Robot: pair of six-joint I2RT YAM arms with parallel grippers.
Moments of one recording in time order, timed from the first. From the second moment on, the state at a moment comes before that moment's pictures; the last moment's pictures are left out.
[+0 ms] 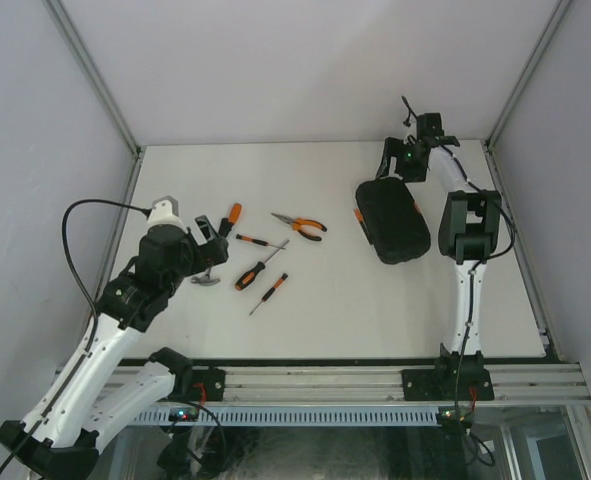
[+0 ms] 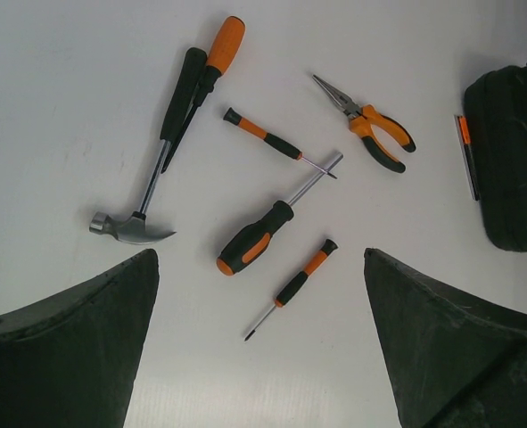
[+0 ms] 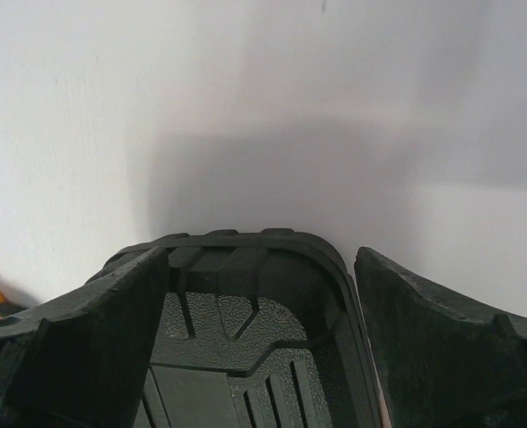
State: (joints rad) left arm -0.45 0.75 0.88 -0.67 -0.31 -0.61; right arm 0.02 2.43 2.17 -0.70 -0.32 0.17
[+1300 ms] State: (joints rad) left arm -0.43 0.73 0.88 -0.75 -0.21 -0.58; right arm -0.12 1.39 0.99 -0.40 -0.24 0.41
